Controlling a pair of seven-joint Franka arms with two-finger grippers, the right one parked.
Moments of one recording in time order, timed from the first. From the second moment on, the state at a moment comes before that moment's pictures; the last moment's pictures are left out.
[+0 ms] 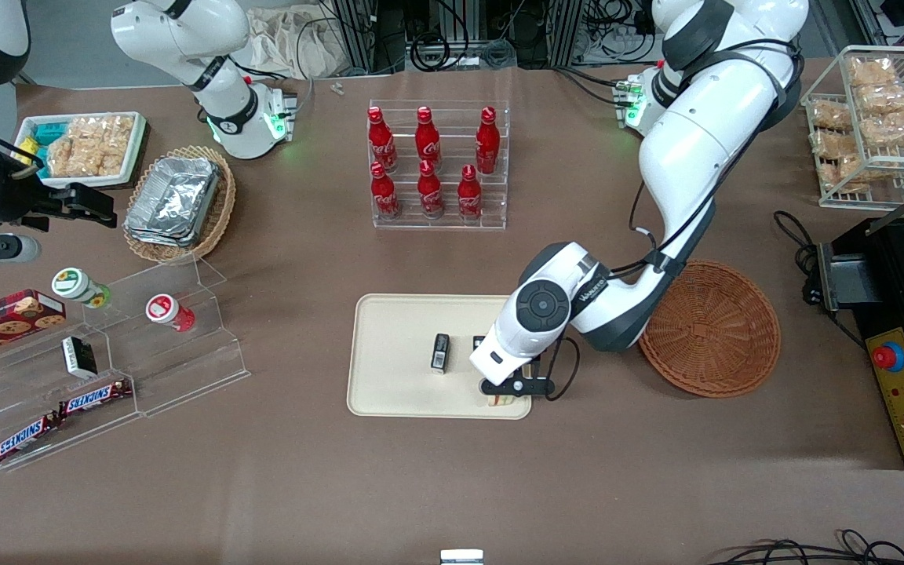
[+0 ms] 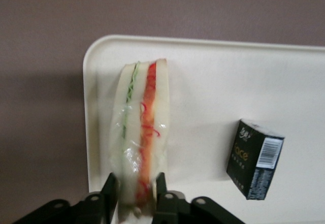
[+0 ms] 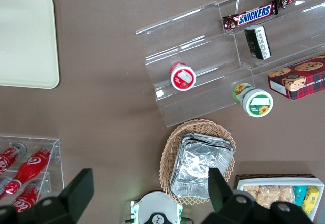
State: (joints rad) arm -0.20 0.93 -0.58 -1.24 0.40 2.10 -0.77
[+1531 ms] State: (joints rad) arm -0.03 0.03 0.00 -1.74 0.00 1.73 -0.01
